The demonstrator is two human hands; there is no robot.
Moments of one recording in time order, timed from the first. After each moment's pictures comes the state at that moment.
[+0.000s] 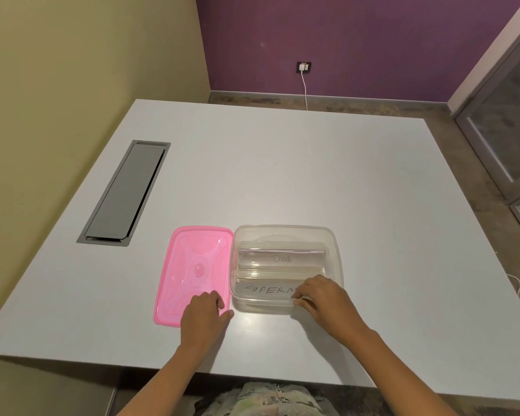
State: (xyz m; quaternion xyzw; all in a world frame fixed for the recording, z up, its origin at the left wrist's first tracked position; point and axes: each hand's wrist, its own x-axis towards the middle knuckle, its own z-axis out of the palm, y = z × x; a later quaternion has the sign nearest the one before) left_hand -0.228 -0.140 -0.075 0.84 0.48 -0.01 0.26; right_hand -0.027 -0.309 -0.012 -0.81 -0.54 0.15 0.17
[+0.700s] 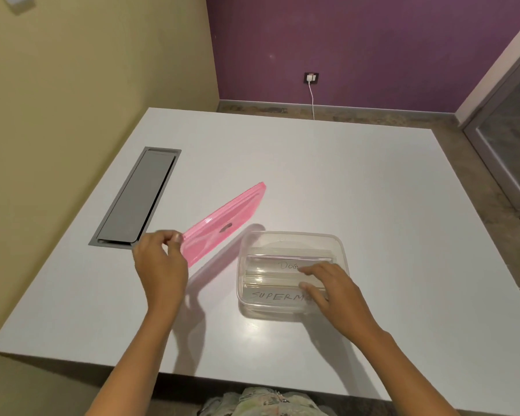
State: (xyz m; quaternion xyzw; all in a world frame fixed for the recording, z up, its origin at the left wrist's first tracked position) left_hand -0.215 -0.086 0.074 0.69 0.57 0.35 0.29; right_hand -0.026 -0.298 0.018 -0.82 -0.49 0.11 0.28
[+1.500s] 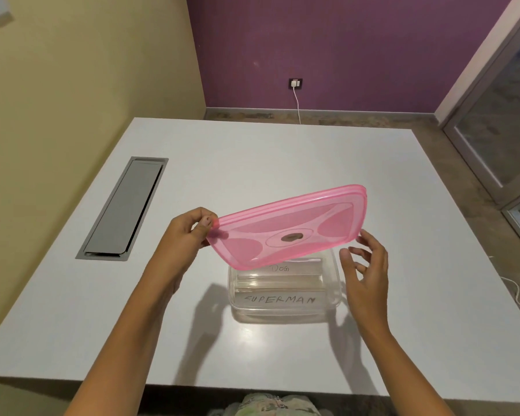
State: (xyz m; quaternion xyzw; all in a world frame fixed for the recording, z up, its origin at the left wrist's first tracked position) left_hand -0.179 -0.086 0.130 0.69 0.34 0.20 0.61; right_hand -0.014 -0.310 0.045 -0.77 -0.19 0.07 0.61
